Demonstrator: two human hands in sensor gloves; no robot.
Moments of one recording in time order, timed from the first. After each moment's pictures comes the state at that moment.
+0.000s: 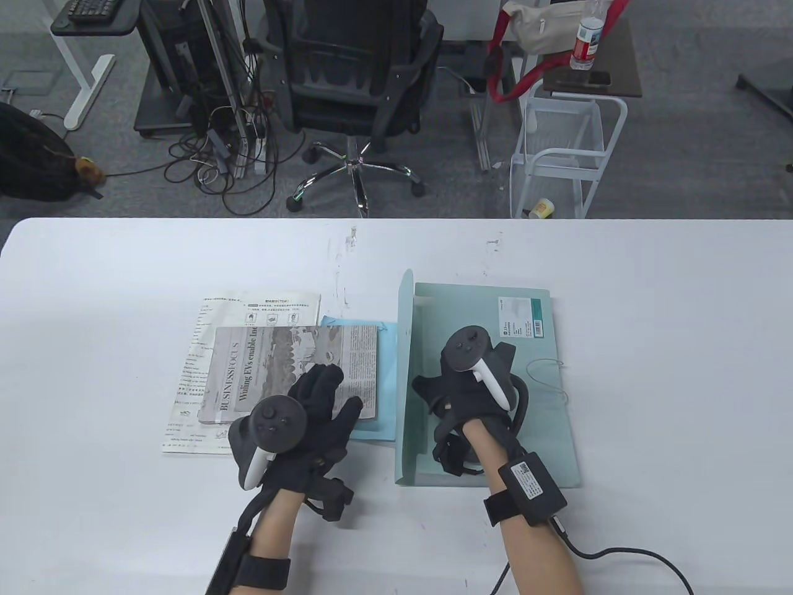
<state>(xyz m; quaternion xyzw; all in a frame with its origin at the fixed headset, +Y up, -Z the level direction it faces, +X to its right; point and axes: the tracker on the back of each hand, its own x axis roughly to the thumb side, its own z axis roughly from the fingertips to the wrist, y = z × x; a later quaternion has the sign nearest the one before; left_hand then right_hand) -0.179 -0.732 -0.281 0.00 -0.08 0.40 0.91 0.080 -0.732 -0.363 -0.10 0.17 0.96 0.22</state>
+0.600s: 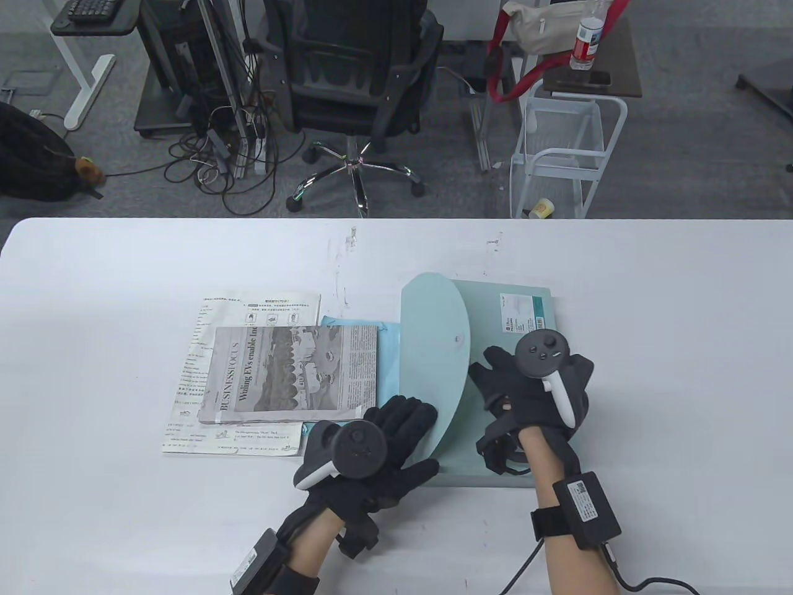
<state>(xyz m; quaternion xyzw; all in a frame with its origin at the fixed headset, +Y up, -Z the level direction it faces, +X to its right) -0.088 -0.742 -0.259 -0.12 -0.29 0.25 0.92 0.178 -0.689 -0.331 -0.15 0.04 0.94 0.31</state>
